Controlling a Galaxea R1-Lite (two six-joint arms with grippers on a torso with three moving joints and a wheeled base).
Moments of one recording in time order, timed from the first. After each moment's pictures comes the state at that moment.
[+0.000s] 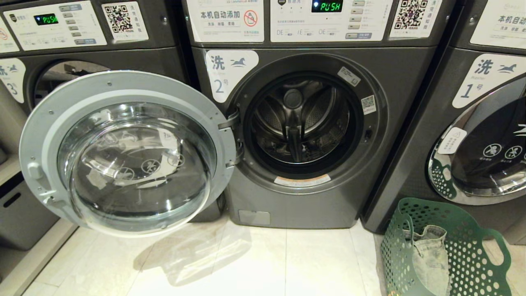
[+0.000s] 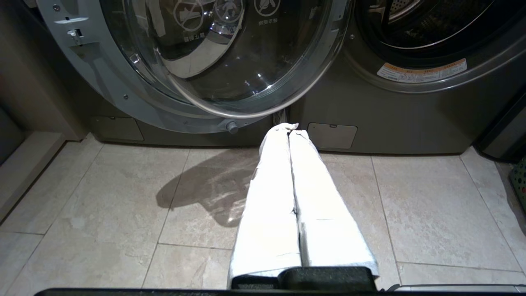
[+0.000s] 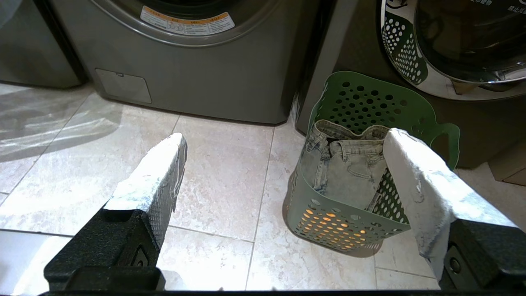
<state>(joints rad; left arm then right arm) 0.00 0.00 0.00 -0.02 0.00 0.01 0.00 0.00 -0.07 0.18 0.02 -0.12</state>
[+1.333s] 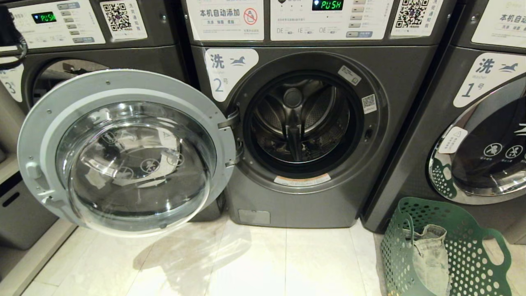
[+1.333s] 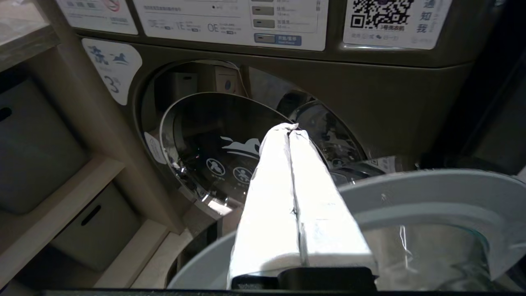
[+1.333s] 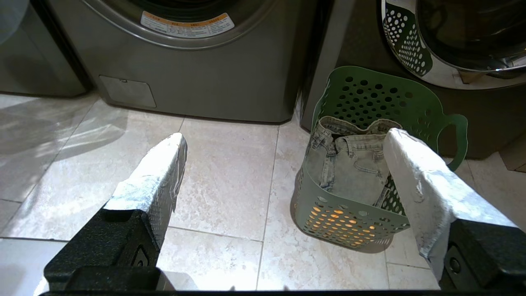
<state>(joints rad) 0.19 1.61 -1.73 0.01 0.09 0.11 0.00 0.00 -0.07 0.18 0.01 -0.07</state>
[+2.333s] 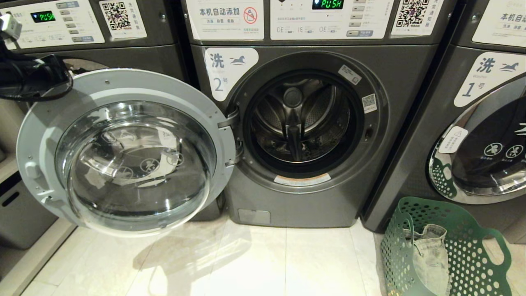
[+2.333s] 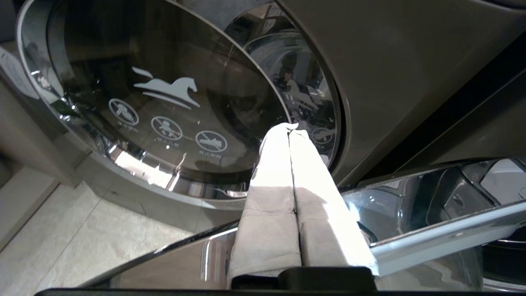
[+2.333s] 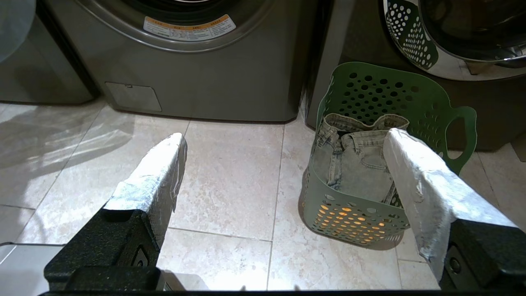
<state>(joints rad) 0.28 1.94 -1.93 0.10 -0.18 -0.15 0.00 0.00 -0.07 0.18 0.01 -0.03</state>
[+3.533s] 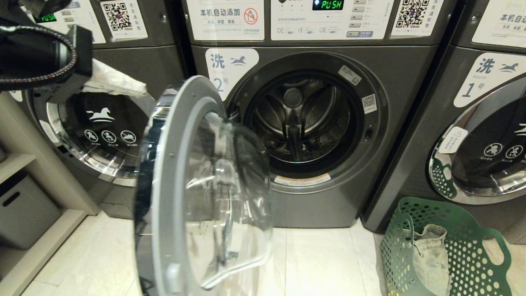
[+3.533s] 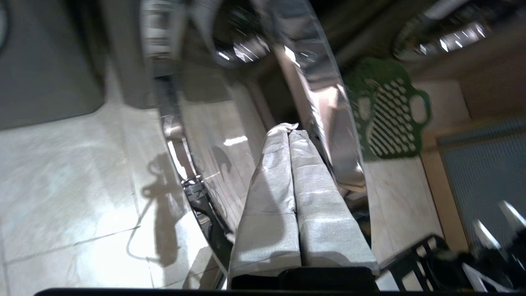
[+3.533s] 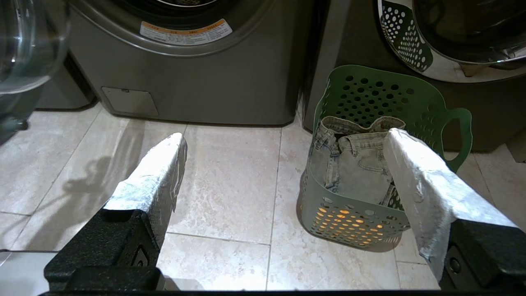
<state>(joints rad) -0.29 1.58 -1.93 0.82 -0.33 -0.16 0.00 0.00 -0.07 0.16 -0.01 -0.02</state>
